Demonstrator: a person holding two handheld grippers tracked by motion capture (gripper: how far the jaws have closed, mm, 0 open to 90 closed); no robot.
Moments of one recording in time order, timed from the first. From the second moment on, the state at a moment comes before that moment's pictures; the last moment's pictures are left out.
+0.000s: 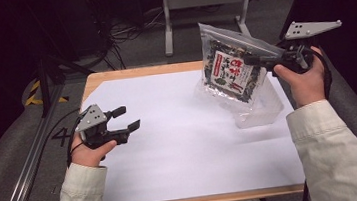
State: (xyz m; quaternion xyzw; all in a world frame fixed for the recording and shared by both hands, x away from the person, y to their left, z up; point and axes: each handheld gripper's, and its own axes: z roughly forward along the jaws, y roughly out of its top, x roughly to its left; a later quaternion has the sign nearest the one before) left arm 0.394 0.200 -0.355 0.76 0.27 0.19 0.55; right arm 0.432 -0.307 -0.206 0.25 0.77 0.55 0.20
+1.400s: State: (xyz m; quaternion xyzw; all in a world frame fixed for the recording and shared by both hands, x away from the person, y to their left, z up) left arm 0.407 0.210 -0.377 0.77 0.31 0.15 0.53; right arm 0.465 -0.356 -0.218 0.34 0.75 0.50 0.25
